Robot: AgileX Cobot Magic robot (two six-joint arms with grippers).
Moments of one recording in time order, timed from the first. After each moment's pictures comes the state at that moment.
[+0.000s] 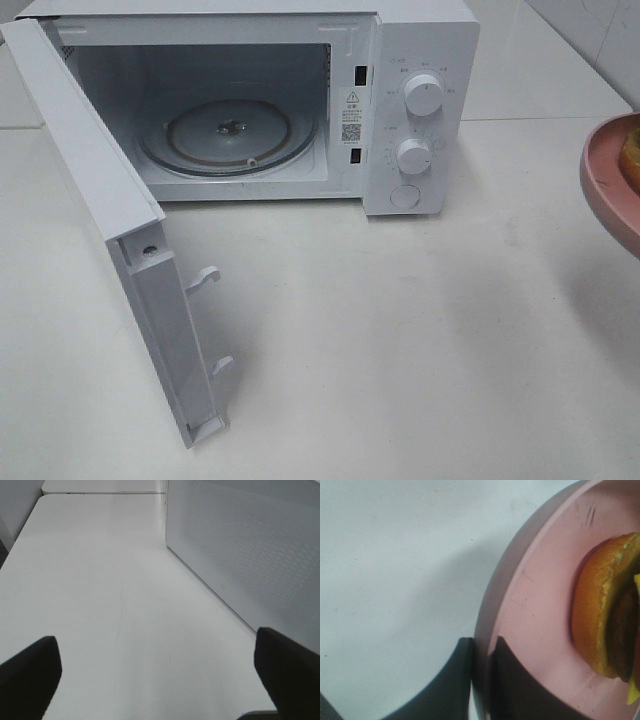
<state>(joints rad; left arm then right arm) 0.11 0.00 -0.52 -0.15 1.09 0.12 0.69 0.75 -0.45 -0.68 0.87 -0.22</state>
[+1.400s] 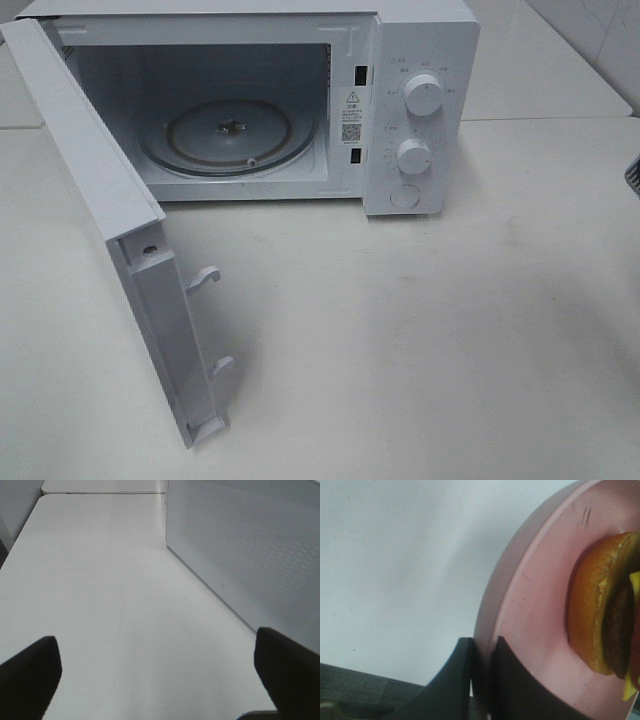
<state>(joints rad) 0.11 0.00 -0.52 -0.15 1.09 0.12 0.69 1.03 -0.67 -0.70 1.18 0.32</state>
